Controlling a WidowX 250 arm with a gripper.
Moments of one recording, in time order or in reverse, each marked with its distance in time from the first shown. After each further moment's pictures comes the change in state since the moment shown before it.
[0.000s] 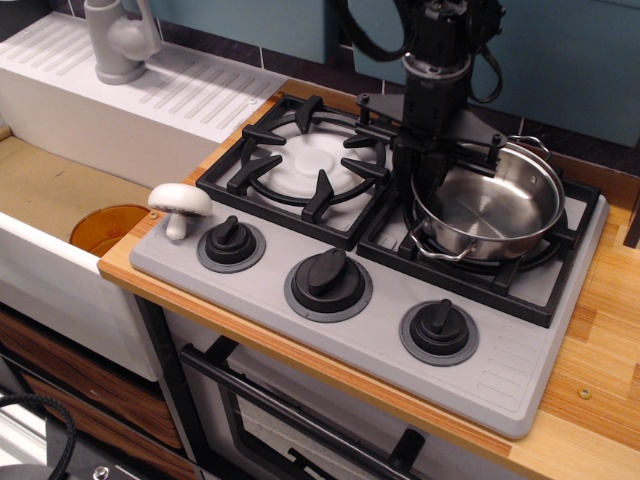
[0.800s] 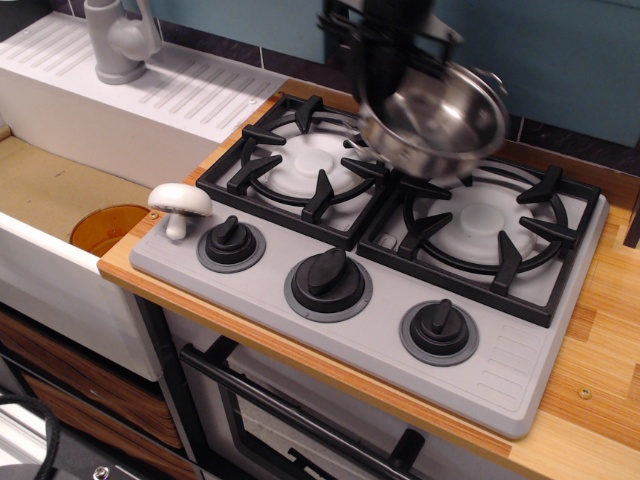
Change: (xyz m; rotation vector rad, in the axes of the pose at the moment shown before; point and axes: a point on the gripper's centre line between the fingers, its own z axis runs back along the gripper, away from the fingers) arm 0.028 0.070 0.053 0.039 0.055 -0.133
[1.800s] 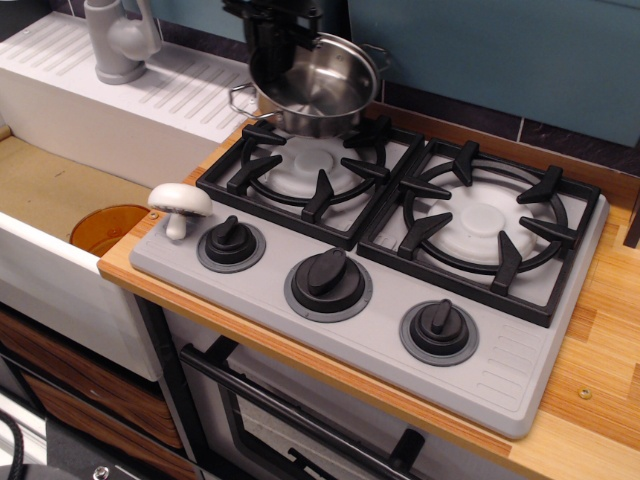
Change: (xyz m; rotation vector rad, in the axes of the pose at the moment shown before) arm 0.008 0.094 -0.038 -0.037 -0.018 -0.074
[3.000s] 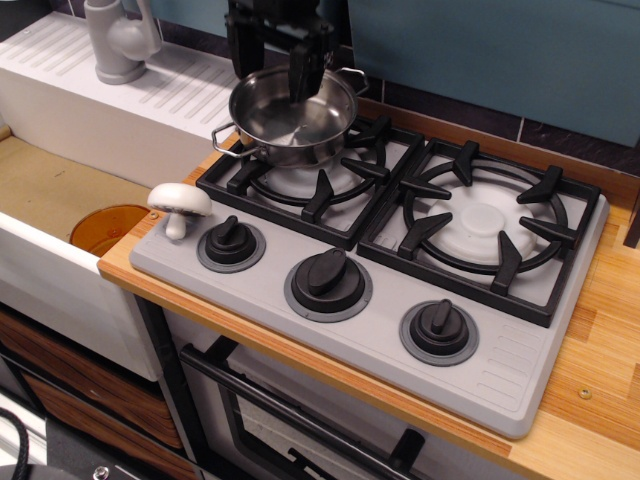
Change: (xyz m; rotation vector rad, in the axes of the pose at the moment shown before) arm 0.001 -0.026 0.003 0.014 0.085 0.042
